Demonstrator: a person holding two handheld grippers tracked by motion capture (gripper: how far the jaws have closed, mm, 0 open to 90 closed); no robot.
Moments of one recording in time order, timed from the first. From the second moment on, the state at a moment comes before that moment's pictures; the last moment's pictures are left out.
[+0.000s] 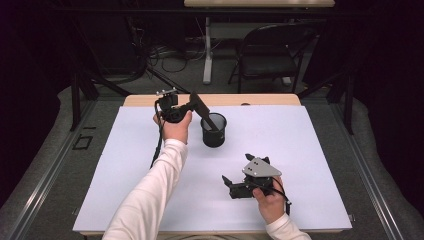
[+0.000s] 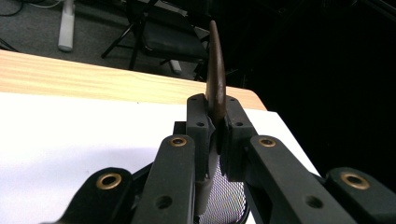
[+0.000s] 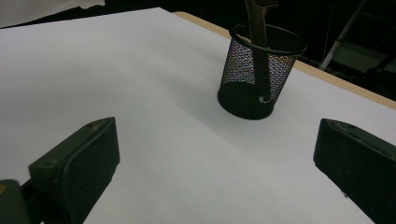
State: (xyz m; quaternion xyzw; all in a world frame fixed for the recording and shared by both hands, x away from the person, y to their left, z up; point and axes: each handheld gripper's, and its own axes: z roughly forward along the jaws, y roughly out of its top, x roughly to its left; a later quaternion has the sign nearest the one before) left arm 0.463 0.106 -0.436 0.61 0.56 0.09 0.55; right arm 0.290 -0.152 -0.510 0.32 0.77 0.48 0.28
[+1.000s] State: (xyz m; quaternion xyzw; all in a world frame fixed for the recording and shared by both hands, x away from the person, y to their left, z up) left arm 0.464 0.104 -0.444 0.61 0.57 0.08 0.55; right arm 0.291 -0.152 -0.510 0.32 0.77 0.48 0.28
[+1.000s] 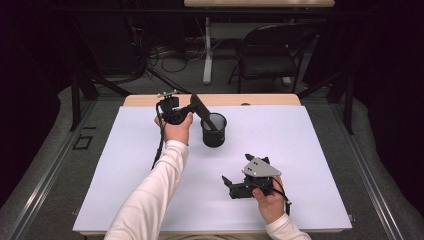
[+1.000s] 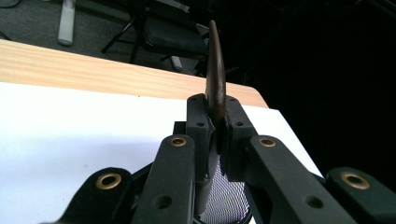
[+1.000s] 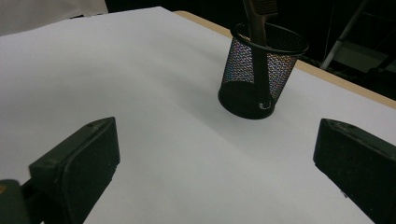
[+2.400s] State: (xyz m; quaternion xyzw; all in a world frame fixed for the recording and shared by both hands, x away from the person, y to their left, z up) left arm 0.468 0.122 -0.455 0.59 0.60 0.08 0.54; right arm 0.291 -0.152 -0.511 0.31 0.77 0.48 0.28
